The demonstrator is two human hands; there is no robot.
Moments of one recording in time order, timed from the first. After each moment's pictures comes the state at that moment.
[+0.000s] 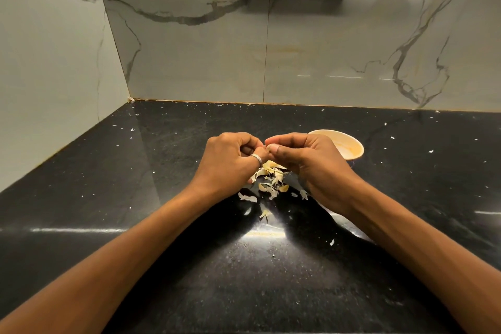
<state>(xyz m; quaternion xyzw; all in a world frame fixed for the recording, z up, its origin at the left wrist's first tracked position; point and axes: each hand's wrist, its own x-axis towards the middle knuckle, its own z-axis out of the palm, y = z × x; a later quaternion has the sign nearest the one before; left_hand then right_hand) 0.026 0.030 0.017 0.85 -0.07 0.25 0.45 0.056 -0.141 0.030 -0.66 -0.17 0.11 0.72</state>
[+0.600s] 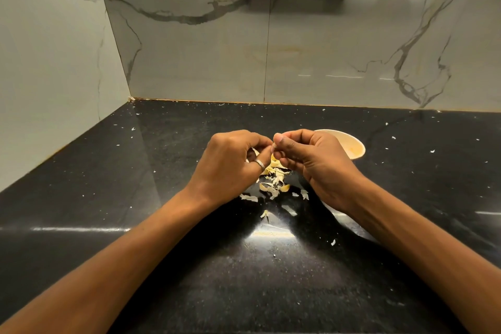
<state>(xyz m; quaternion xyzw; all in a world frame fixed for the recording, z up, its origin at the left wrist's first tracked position) 0.025 0.033 0.015 0.86 -0.21 0.38 0.28 0.055 -0.142 0.036 -0.61 -0.14 0.12 0.77</state>
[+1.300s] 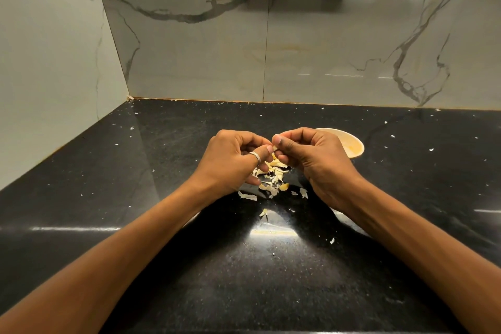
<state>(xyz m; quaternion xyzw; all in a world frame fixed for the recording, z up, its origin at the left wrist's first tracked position) 0.020 0.026 0.023 0.81 -0.08 0.14 0.57 0.057 -0.141 0.032 -0.62 -0.14 0.08 0.77</state>
